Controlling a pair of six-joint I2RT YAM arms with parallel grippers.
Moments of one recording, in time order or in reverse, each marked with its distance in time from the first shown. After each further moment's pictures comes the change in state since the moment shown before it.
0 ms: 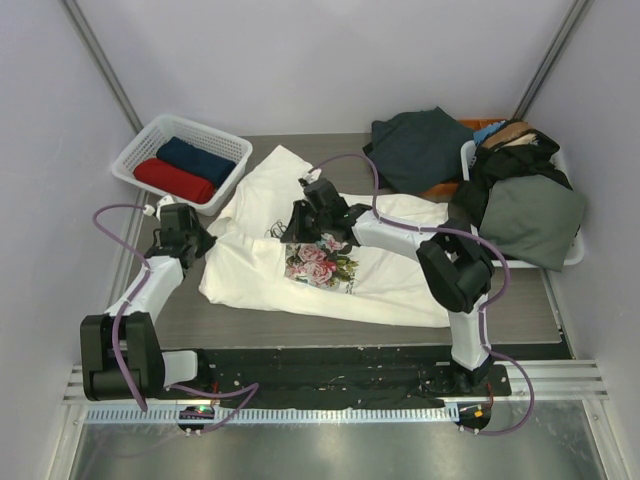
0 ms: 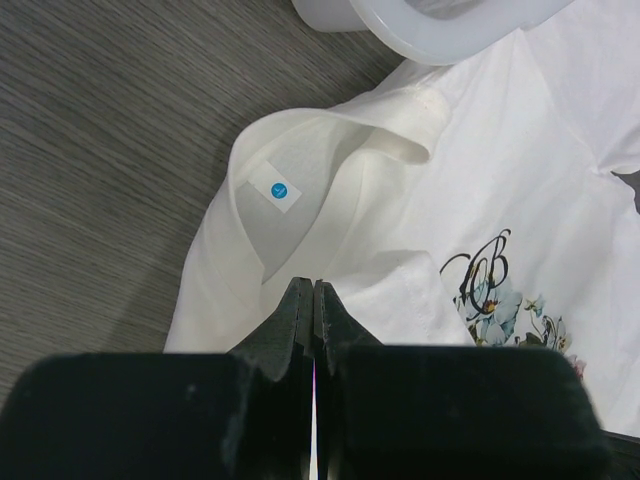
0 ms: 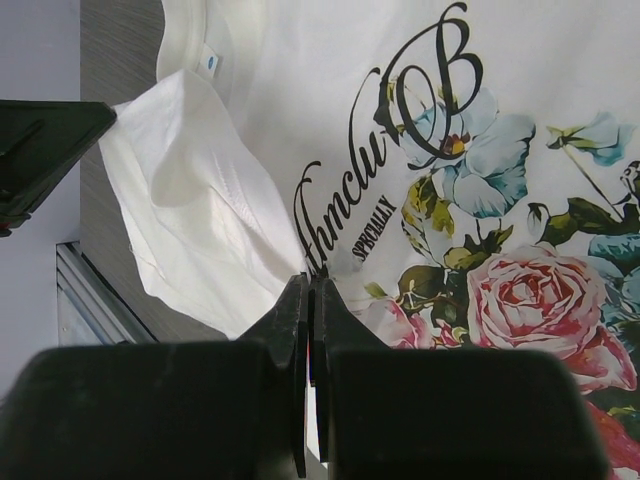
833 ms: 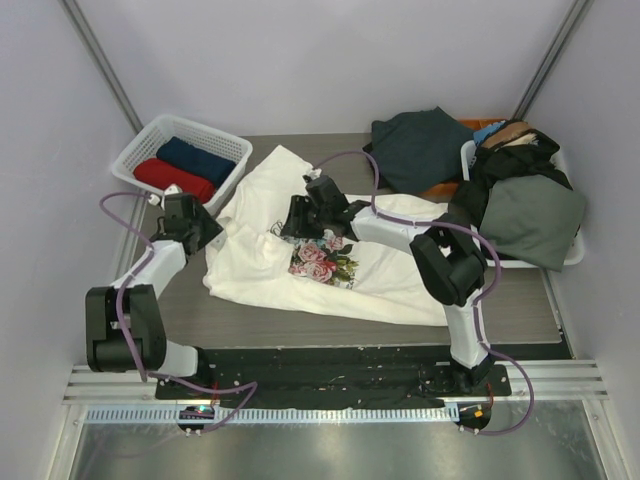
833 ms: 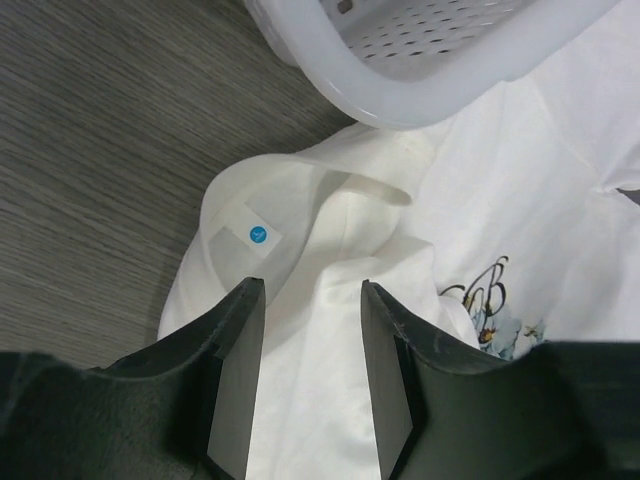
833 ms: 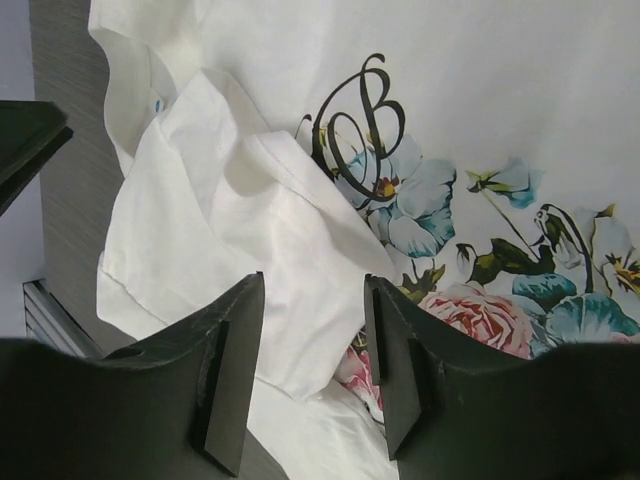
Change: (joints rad) left arm -0.007 0.159 0.095 0.037 0.014 0.025; right arm -0.030 0.065 0.048 -0.003 0.037 -0.016
